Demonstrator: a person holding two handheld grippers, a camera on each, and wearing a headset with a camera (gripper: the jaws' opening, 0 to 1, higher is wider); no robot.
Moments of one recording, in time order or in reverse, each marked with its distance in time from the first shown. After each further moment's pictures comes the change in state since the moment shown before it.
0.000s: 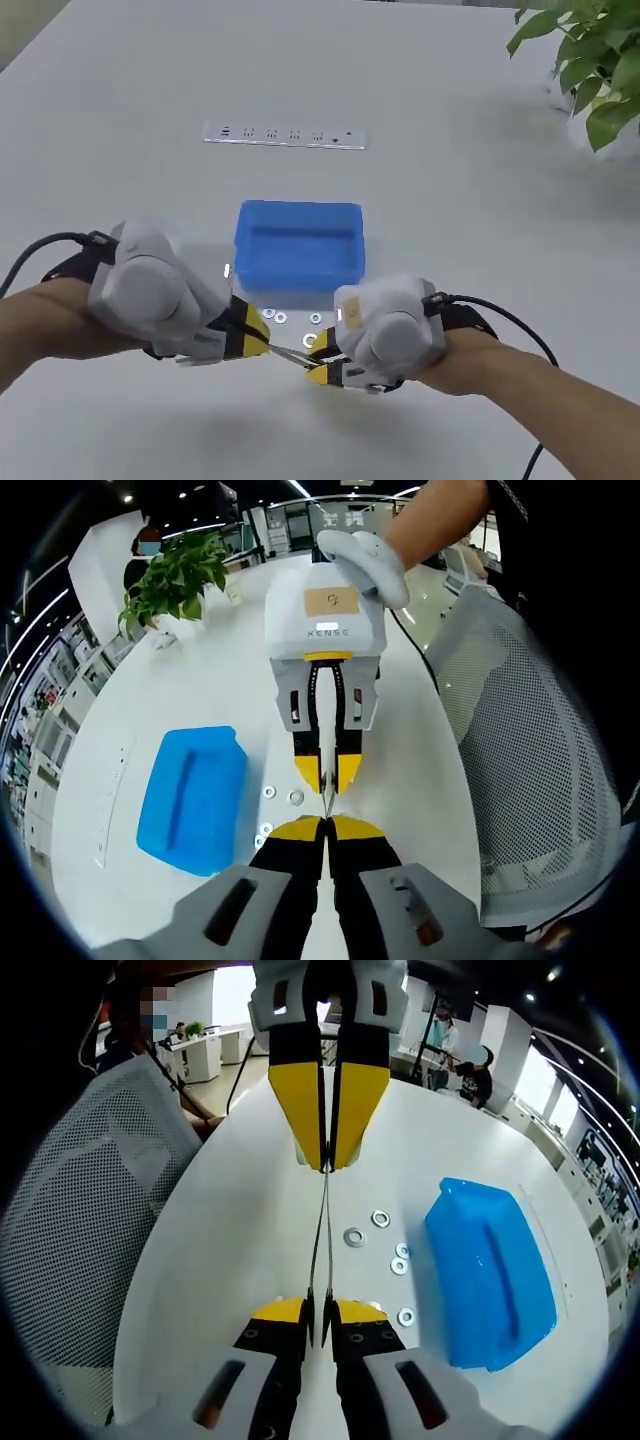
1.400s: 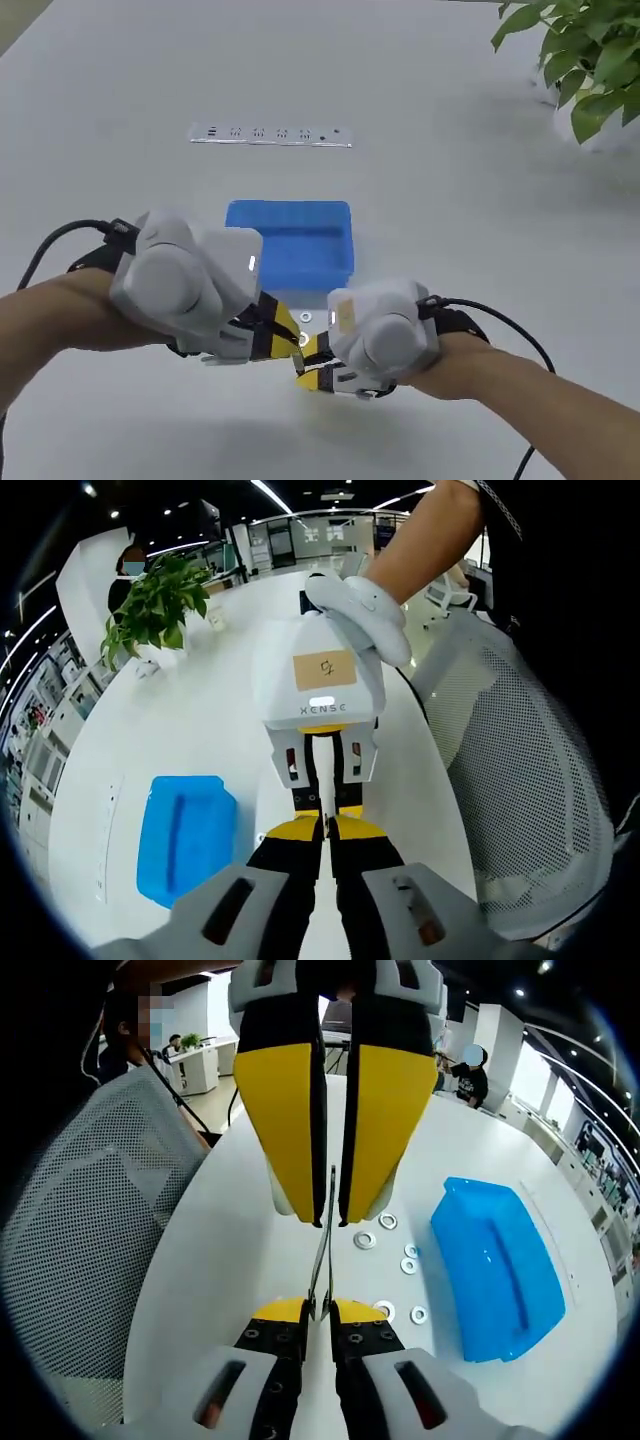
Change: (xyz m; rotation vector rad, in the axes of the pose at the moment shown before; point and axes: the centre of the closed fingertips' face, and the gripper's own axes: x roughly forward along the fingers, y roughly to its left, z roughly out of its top) left arm 0.015 -0.006 0.037 0.052 -0.065 -0.057; right arm 0.000 0.009 0.002 0.038 -0.038 0.008
